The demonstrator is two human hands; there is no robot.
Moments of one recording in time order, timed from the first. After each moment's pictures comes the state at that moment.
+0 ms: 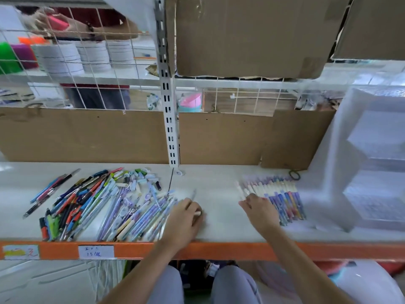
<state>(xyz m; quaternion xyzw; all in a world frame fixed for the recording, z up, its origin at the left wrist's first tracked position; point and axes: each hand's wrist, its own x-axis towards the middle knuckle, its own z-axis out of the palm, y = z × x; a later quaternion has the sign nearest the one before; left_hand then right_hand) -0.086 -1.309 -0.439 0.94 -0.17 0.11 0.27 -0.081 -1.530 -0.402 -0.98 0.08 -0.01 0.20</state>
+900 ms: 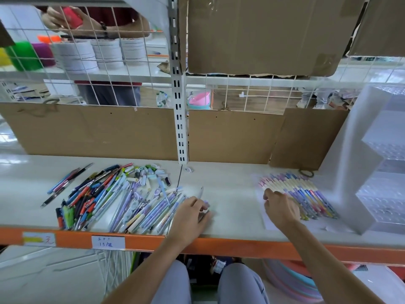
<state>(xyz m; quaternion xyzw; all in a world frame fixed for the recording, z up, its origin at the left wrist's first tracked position) -0.094 -1.307 -0.439 0.93 -0.16 0.13 0.31 -0.073 -1.562 -0.404 -1.00 0.06 -0.04 0.05</state>
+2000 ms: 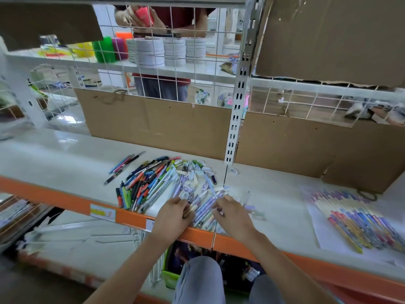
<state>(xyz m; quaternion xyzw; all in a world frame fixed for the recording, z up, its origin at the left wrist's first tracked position) -0.123 -1.165 -0.432 0.97 0.01 0.12 0.21 -0.085 -1.349 -0.411 -0.94 -0.24 0.02 0.23</state>
